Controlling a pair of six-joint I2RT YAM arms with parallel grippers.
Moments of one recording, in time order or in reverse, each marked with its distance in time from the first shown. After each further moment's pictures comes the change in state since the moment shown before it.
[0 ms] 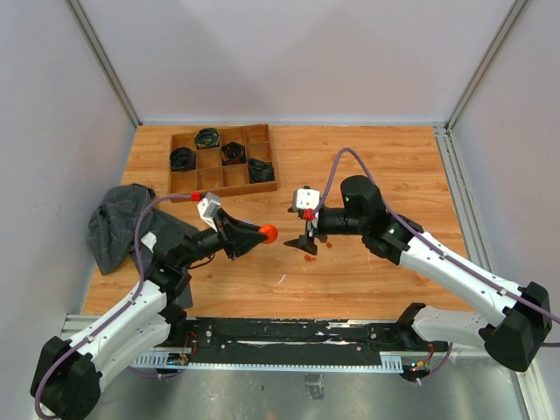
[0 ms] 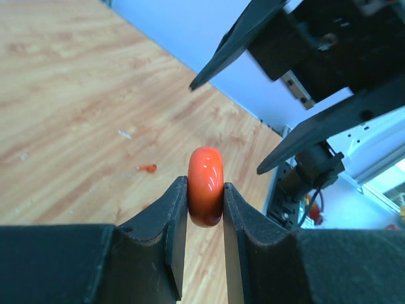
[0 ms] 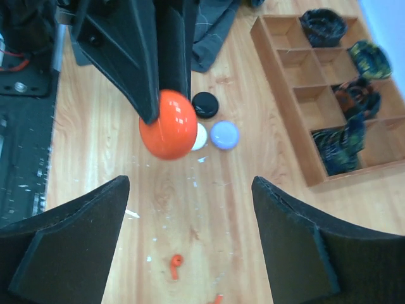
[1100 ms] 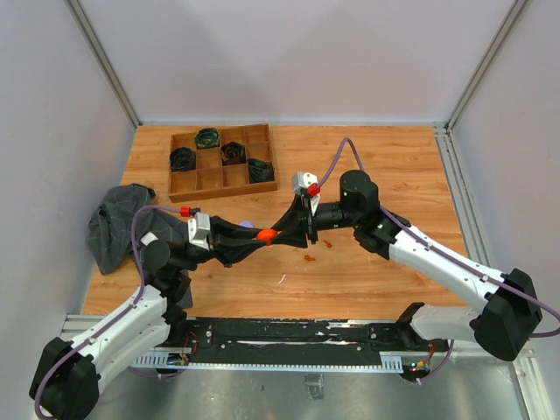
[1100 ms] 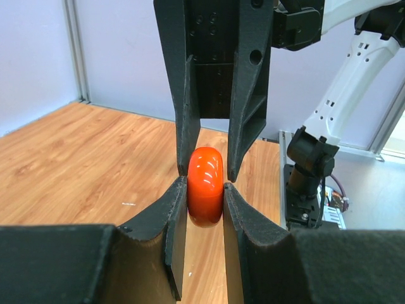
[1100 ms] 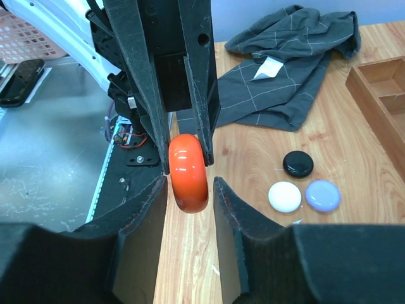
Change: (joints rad) left arm -0.013 -0.040 -0.080 0.399 0.127 0.162; right arm -0.061 0.082 -0.041 0.335 -0.349 0.528
